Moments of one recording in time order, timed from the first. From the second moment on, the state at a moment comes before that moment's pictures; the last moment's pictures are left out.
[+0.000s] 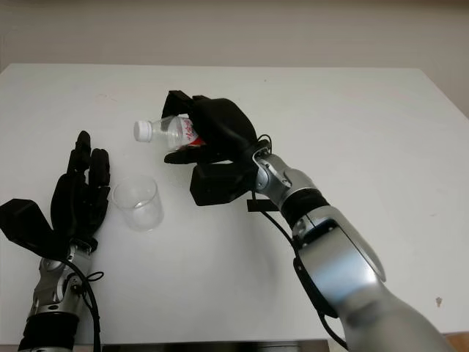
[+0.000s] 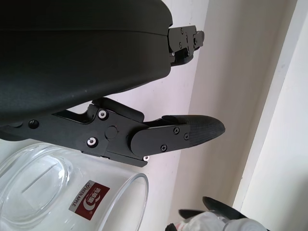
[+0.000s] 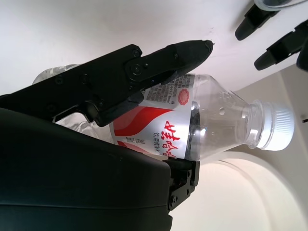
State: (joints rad) left arm -0.27 0.14 0.28 0.37 -0.28 -0.17 -0.16; right arm -1.12 -0.24 0.52 1.16 -0.80 -0.69 -0.46
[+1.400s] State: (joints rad) left arm -0.27 0.12 0.29 0.37 -0.30 -0.18 -0.16; right arm -1.31 -0.28 0.94 1.15 -1.28 -0.49 -1.10
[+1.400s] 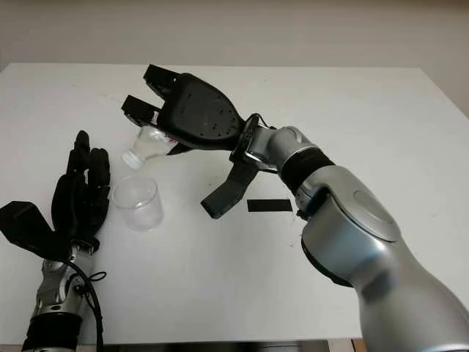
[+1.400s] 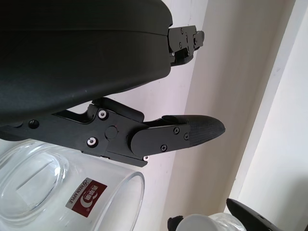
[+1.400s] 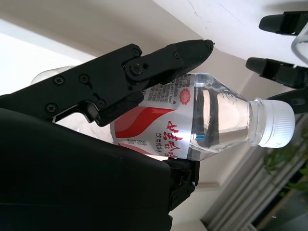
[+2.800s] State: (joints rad) left arm -0.28 0.12 0.29 0.38 -0.30 -0.18 -0.17; right arm -1.10 -0.25 0.47 1.16 -0.57 -0.76 -0.54
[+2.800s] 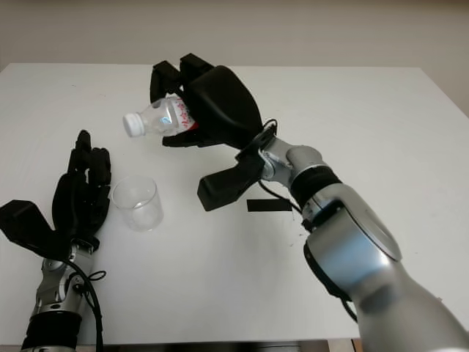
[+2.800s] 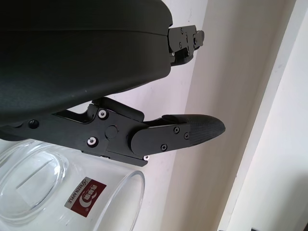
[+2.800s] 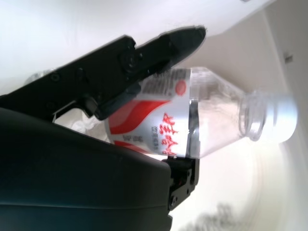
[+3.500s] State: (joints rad) left arm -0.27 0.12 0.29 0.37 -0.30 -0.16 -0.18; right arm -0.62 -0.14 -0.03 0.35 0.24 0.07 0.16
